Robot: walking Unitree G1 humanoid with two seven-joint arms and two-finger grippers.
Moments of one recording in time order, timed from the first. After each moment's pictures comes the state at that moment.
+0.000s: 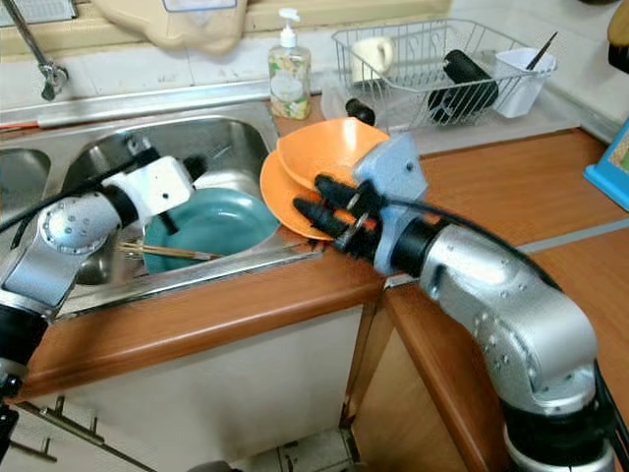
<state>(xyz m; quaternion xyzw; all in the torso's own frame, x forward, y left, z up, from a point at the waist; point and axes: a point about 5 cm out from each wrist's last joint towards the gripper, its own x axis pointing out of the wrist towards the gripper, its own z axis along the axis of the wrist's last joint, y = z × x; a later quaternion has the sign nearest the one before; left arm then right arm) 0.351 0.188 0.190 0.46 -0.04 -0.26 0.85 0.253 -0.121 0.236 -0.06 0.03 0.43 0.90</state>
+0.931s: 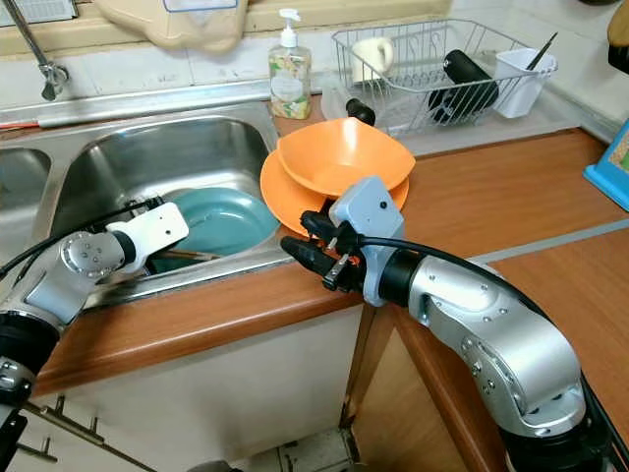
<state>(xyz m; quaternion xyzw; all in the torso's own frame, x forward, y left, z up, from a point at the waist) 0.349 0.212 0.123 0.44 0.17 -0.26 0.84 0.244 -0.116 0.215 -0.08 0.06 0.44 0.89</state>
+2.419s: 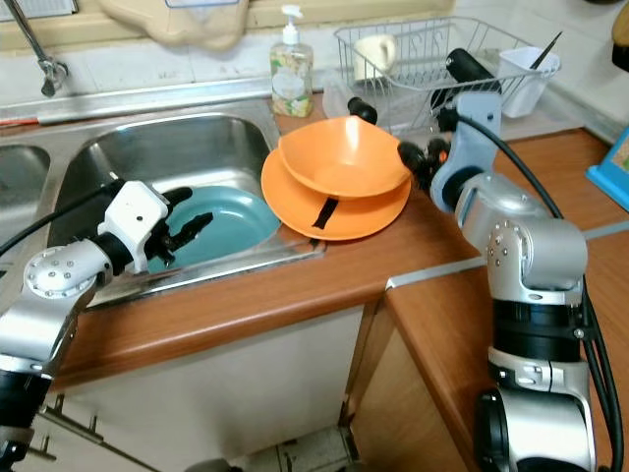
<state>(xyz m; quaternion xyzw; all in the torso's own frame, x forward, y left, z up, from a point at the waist) 0.311 0.185 0.165 0.23 0.00 -0.28 0.93 0.343 -0.199 0.228 0.05 0.11 0.09 0.99</state>
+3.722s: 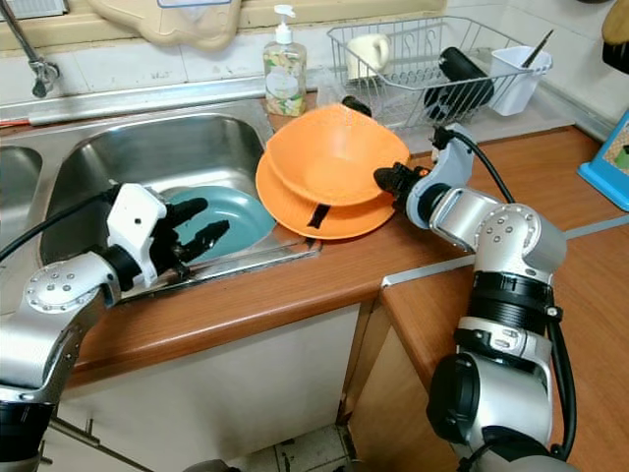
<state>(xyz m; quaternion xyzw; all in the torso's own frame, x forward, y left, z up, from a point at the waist) 0.288 0.163 0.169 0.14 0.02 -0.30 0.94 0.356 -0.184 0.200 0.29 0.23 0.11 0.92</state>
